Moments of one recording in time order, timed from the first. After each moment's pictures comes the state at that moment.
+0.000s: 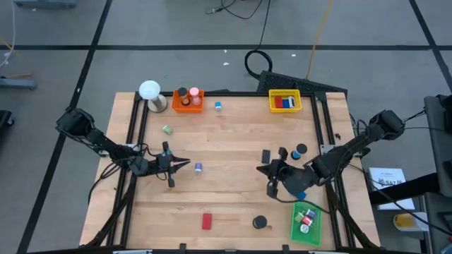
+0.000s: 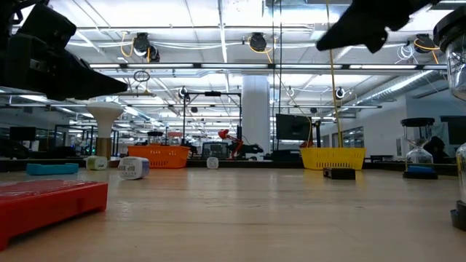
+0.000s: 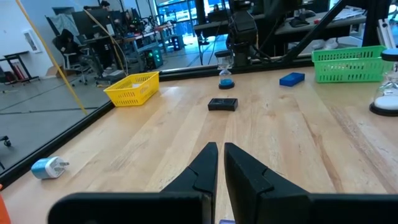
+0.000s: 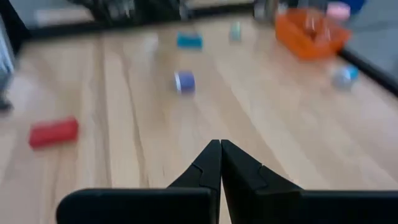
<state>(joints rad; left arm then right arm) -0.53 1.23 0.01 1.11 -0.72 0.07 0.54 1.28 0.79 -0.16 0.73 0.52</state>
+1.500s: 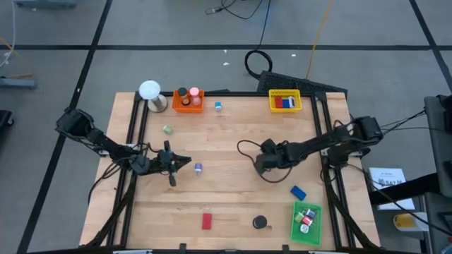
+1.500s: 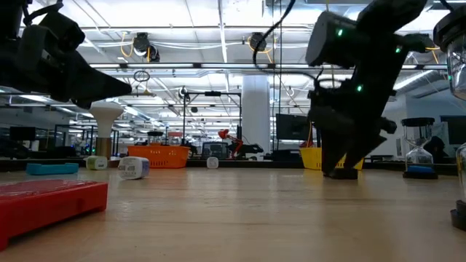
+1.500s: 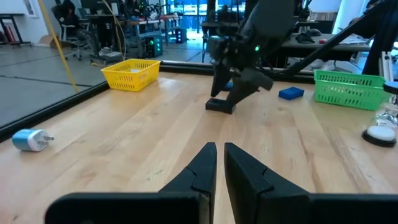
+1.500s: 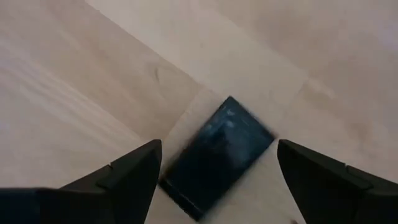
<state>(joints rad) -0.48 1.23 0.02 1.10 -0.69 -0.11 0.14 1.60 0.80 -0.53 0.41 1.04</state>
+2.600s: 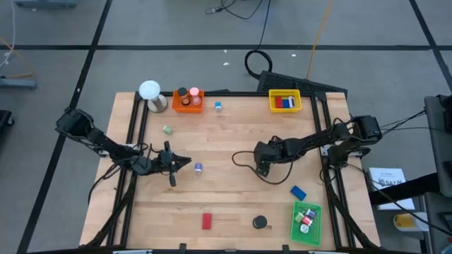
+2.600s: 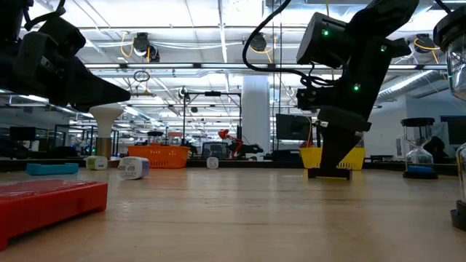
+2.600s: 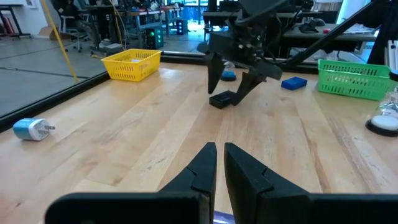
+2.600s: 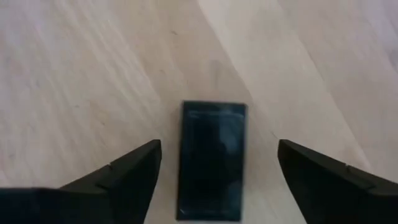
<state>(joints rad) -0.48 1.23 0.02 1.05 -0.69 -0.14 0.06 1.61 0.80 -0.42 0.26 0.53</state>
